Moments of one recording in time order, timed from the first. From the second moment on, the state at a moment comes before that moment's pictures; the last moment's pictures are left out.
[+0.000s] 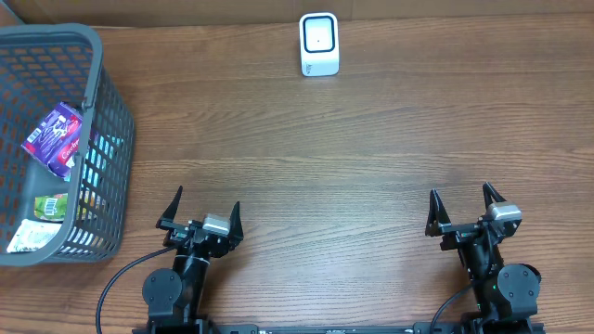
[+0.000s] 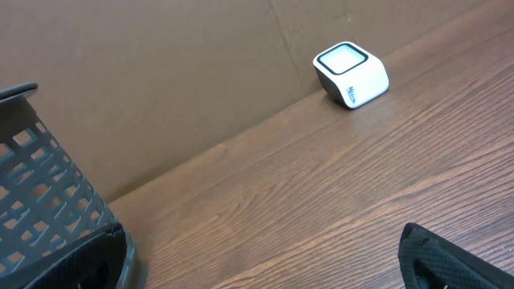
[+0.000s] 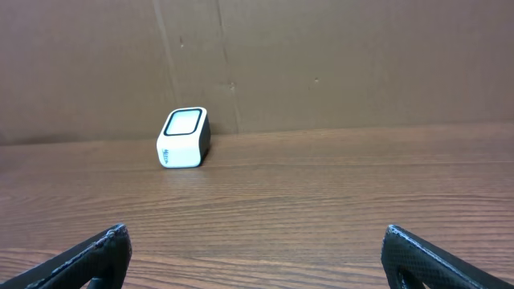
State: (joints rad) left arm 0.05 0.02 0.01 -0.06 0.19 0.46; right arm 0.09 0.01 0.02 -0.03 -0.06 0.12
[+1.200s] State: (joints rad) left arm 0.05 0.02 0.10 -0.10 0.19 0.27; right arm 0.09 0.01 0.03 -0.08 -0.07 0.12
